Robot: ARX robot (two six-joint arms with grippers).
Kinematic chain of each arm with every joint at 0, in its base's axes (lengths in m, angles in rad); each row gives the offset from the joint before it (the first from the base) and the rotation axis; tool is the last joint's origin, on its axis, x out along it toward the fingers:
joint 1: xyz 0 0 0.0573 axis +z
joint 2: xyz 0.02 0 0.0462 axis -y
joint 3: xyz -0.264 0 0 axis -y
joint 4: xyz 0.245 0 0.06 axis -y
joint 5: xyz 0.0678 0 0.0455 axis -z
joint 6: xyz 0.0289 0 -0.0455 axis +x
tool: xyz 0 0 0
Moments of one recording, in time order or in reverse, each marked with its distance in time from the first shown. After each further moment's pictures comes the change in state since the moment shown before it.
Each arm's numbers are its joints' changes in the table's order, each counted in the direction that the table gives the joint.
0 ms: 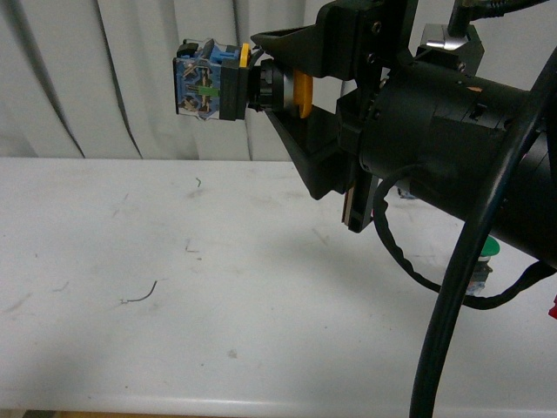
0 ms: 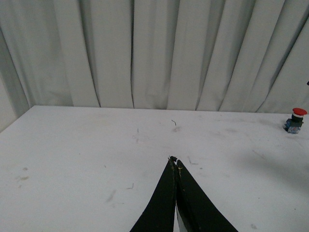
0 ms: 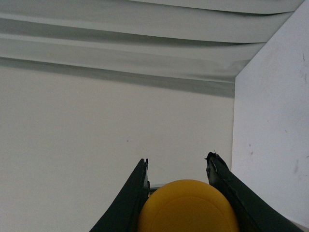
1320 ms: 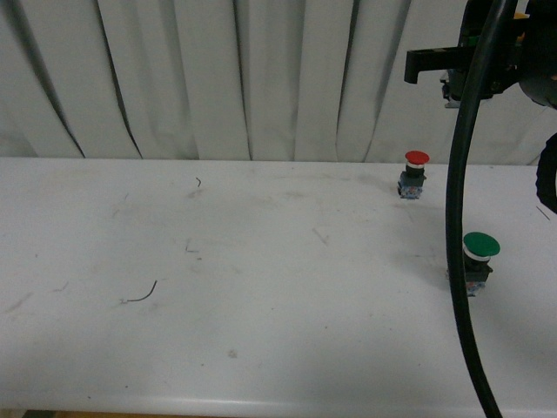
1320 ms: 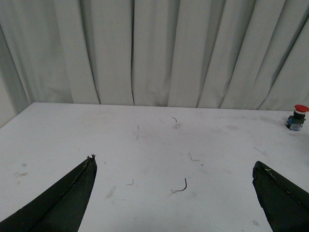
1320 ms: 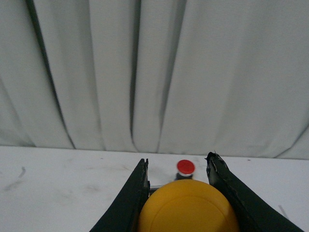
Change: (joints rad) left arm 0.000 0.037 -0.041 0.004 0.000 0.001; right arm -0.143 0.158 0.051 -0.351 0.677 -1.561
